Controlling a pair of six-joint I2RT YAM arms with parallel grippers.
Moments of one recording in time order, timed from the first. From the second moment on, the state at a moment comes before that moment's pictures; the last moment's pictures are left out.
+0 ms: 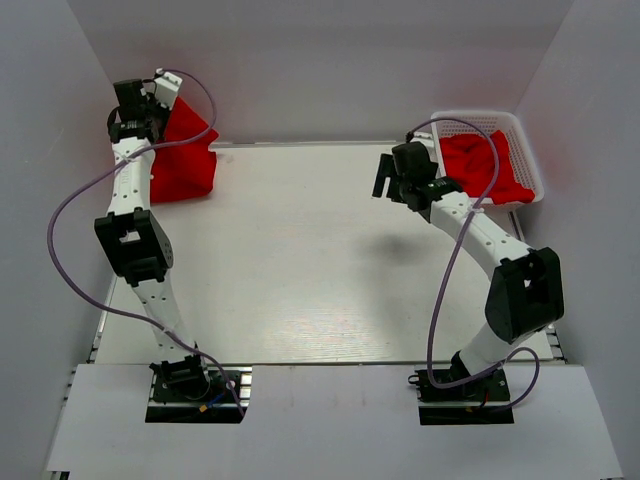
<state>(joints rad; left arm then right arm) 0.19 2.12 2.17 -0.50 0.05 0.61 0.43 1.61 1.33 -0.41 0.32 0.41</state>
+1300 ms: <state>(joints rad) 0.26 2.32 2.21 -0.31 0.07 0.49 0.43 1.74 1.49 -0.49 0.22 0.41</state>
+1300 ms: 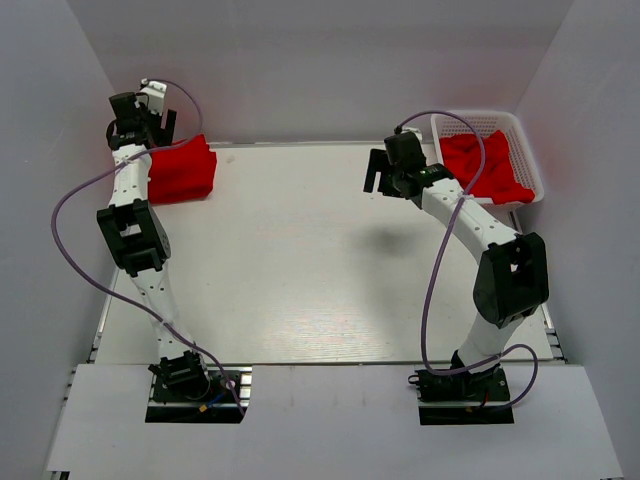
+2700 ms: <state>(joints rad) -0.57 1.29 1.08 -0.64 -0.16 -0.40 0.43 1.00 0.78 -0.47 0.03 0.52</state>
